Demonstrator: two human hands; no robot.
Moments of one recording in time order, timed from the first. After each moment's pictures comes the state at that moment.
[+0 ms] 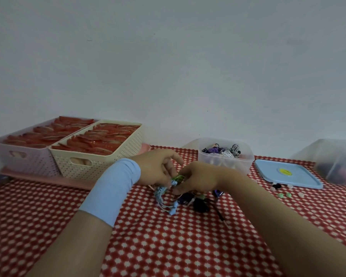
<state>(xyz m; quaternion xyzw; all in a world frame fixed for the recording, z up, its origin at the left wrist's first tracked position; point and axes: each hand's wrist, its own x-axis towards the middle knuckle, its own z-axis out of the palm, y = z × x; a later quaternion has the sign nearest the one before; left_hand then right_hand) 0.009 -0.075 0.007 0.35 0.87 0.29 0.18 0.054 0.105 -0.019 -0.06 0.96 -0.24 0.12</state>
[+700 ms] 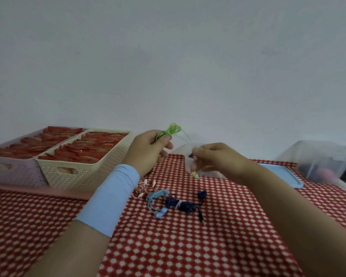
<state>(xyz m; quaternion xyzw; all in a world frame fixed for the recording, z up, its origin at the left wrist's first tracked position) 0.029 -0.039 0.023 0.27 0.75 0.61 -0.02 0.100 0.165 0.018 -0.01 0.83 -0.55 -0.03</state>
